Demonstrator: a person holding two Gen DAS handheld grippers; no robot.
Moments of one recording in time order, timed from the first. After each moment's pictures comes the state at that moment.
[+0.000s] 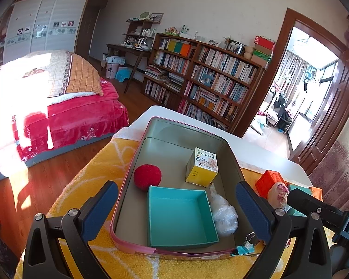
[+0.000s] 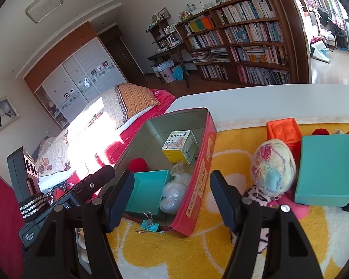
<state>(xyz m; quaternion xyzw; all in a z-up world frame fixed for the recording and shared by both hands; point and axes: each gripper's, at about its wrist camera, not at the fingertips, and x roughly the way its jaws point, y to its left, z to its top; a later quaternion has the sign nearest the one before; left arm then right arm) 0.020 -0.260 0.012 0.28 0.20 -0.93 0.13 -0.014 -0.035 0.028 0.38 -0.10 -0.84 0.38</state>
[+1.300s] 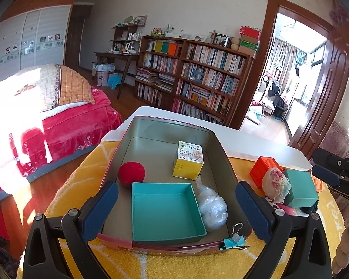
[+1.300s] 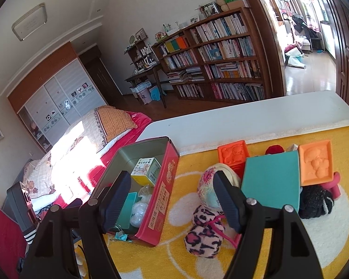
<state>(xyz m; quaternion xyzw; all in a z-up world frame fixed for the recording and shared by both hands) 0.015 -0.228 0.013 0.28 0.15 -0.94 0.11 -0.030 0.023 0.053 0.34 -0.12 -0.88 0.30</state>
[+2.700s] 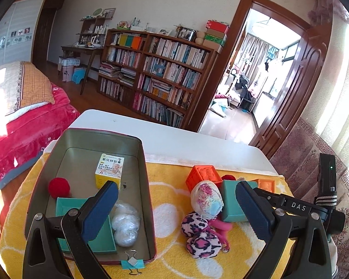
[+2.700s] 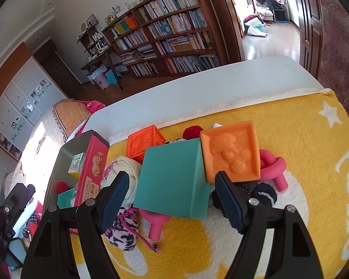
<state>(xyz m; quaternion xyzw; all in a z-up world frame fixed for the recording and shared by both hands) -0.041 -0.149 0.060 0.30 0.17 -0.94 -0.01 -0.080 0.106 0.021 0.45 -0.13 -0.87 0.18</state>
